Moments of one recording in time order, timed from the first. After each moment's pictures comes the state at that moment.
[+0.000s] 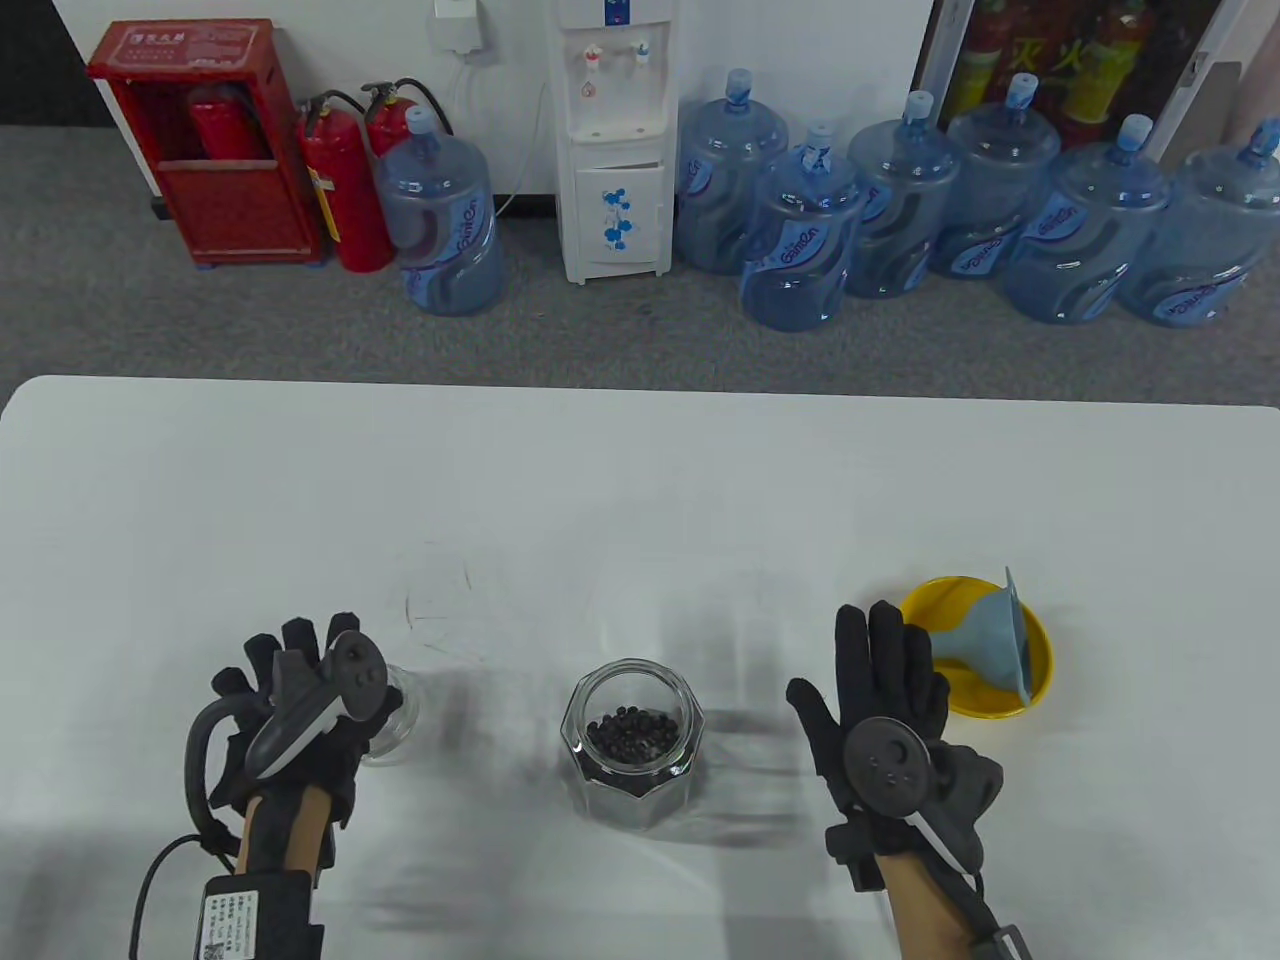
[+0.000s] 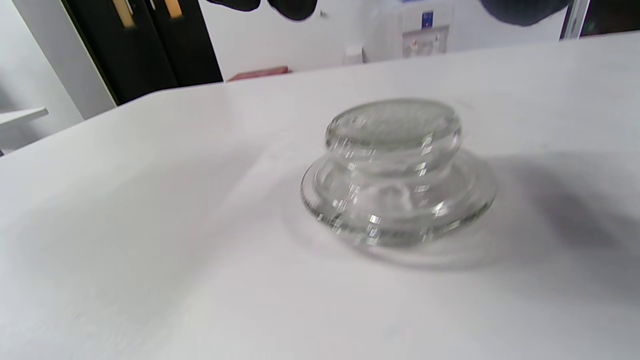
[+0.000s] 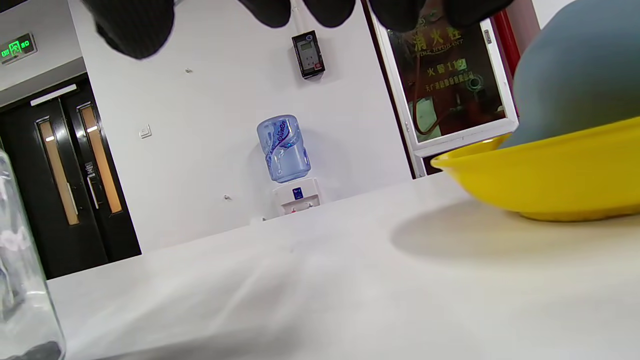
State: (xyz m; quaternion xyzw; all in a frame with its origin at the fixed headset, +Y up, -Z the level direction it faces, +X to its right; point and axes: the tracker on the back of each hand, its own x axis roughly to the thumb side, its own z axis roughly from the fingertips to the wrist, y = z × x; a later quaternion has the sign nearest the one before) left_hand -0.292 -0.697 -0.289 -0.17 0.11 -0.06 0.98; right_hand 0.183 -0.712 -0.250 0.00 -0.14 0.98 0.16
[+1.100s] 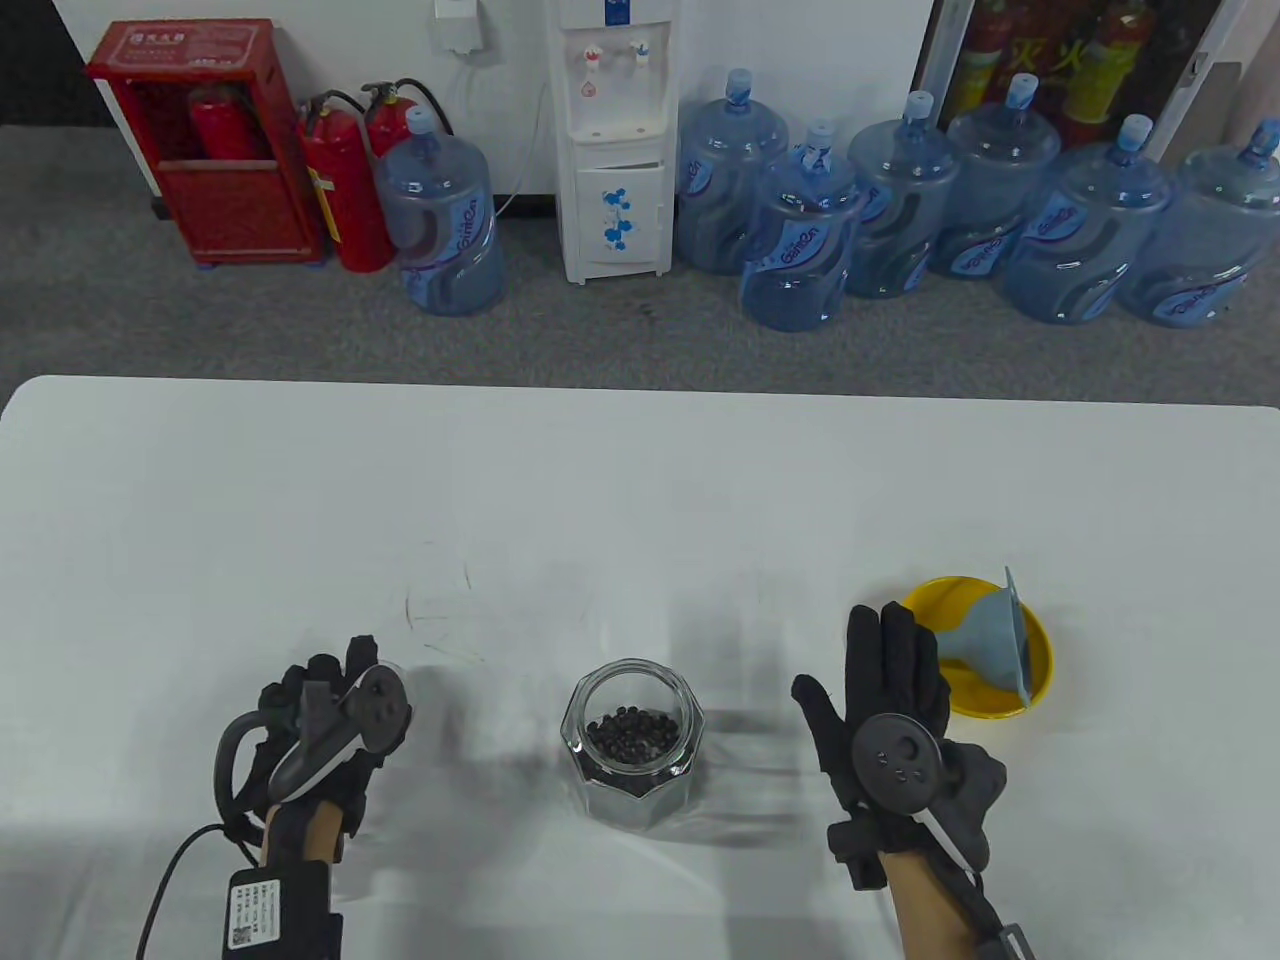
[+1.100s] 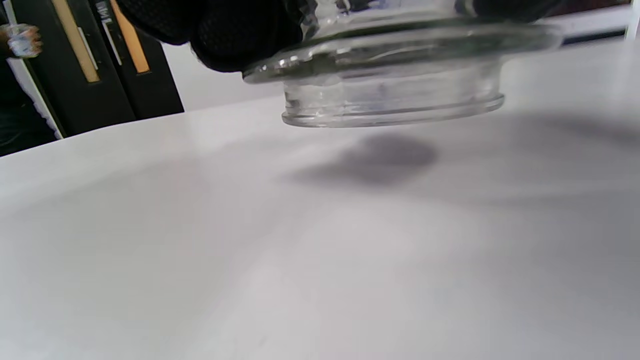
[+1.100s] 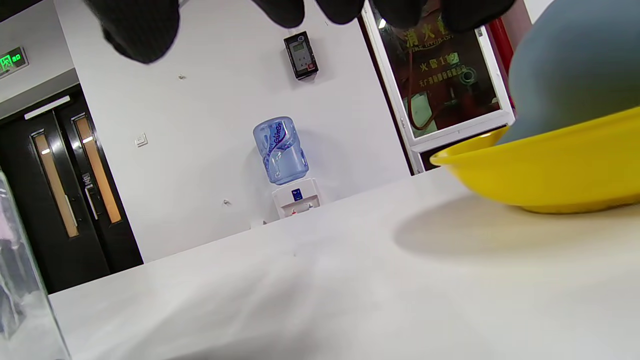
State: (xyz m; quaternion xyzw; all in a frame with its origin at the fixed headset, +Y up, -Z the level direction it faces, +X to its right) left_hand -0.290 -0.737 -0.295 -0.06 0.05 -0.06 0.99; right_hand 0.187 -0.713 -0.252 -0.01 -0.14 0.97 0.18
